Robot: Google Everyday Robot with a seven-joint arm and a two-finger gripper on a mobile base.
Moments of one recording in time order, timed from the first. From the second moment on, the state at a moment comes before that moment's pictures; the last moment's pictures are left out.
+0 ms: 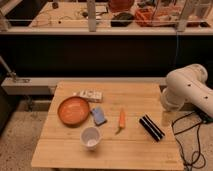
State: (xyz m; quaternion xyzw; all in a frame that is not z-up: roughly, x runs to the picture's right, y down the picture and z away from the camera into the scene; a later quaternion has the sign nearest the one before) arm 0.285 0.106 0.685 -0.28 0.02 0.02 0.96
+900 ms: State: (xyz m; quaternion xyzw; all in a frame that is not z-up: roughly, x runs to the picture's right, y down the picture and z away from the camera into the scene) arm 0.285 0.105 0.685 -0.28 0.02 0.02 0.96
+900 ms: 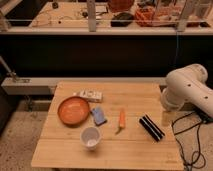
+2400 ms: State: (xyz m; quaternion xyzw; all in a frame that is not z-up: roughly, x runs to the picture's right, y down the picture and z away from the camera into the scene) arm 0.210 0.101 0.663 -0.28 0.00 -0.06 0.96
